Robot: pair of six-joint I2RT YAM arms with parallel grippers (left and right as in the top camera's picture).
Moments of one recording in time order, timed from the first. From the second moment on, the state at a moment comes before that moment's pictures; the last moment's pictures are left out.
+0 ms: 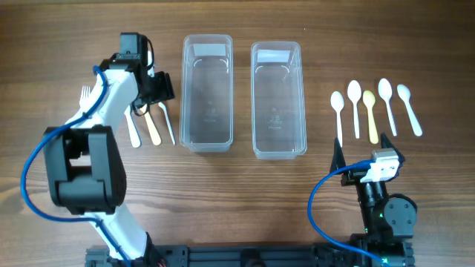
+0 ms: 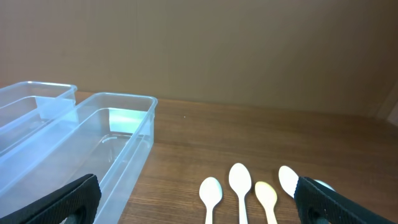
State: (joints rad) left arm -0.02 1.96 1.38 -0.71 0.05 -0.29; right arm -0.01 0.01 0.04 -0.06 -0.08 -0.07
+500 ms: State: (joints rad) left arm -0.02 1.99 1.37 -0.71 0.05 -0.33; right arm -0.01 0.01 0.04 -0.06 -0.08 -0.07
